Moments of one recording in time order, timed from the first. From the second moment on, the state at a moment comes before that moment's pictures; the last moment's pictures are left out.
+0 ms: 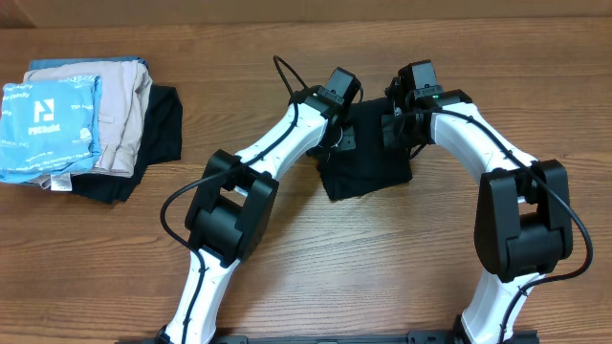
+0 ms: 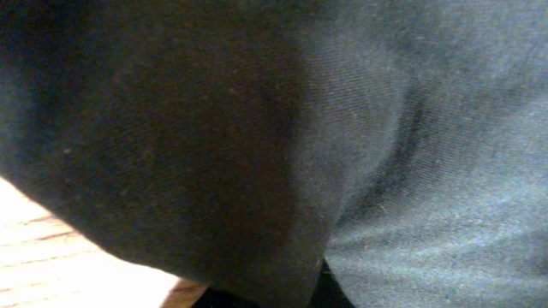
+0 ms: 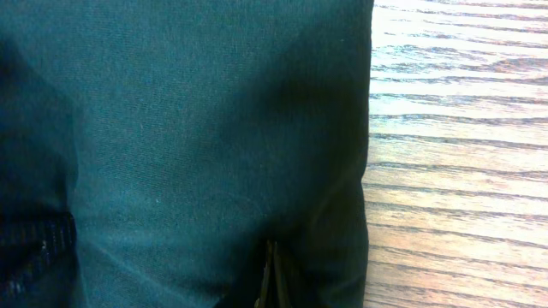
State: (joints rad) left arm -0.57 2.33 1.83 -0.82 0.12 -0.63; right arm 0.20 2.01 1.41 -0.66 -0.10 0.09
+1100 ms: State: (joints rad) left arm -0.41 1.99 1.85 -0.87 -0.26 -0.33; right arm -0.12 1.63 1.46 -0.81 -0.10 0.18
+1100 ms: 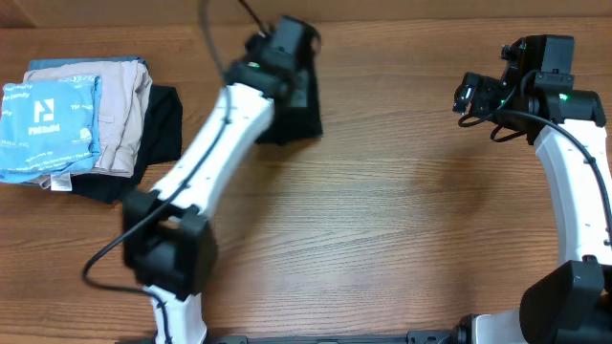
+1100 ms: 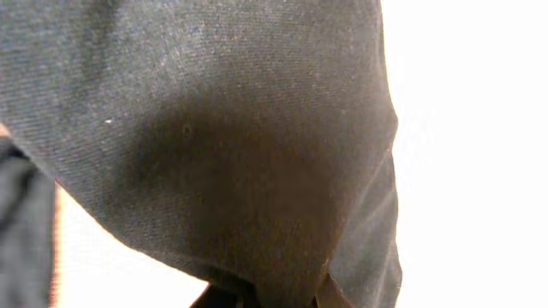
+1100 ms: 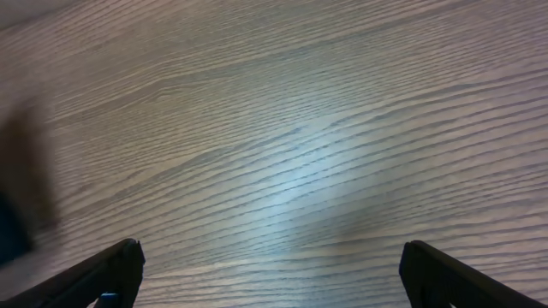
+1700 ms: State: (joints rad) left arm 0.39 1.73 1.87 -0.82 0.00 -0.53; right arm -0.12 1.63 1.46 -0.81 -0.10 0.18
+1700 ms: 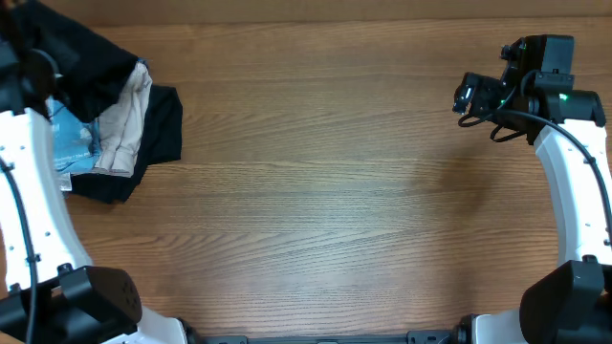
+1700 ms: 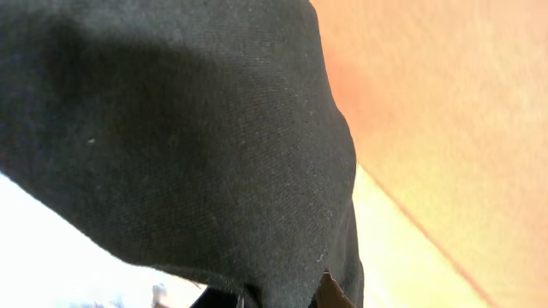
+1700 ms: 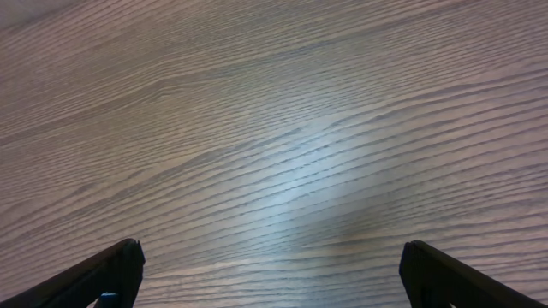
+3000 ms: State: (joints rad) left arm 0.56 1.87 1.90 -1.10 0.11 -0.58; right arm -0.12 1.63 1.46 -0.81 -0.10 0.18
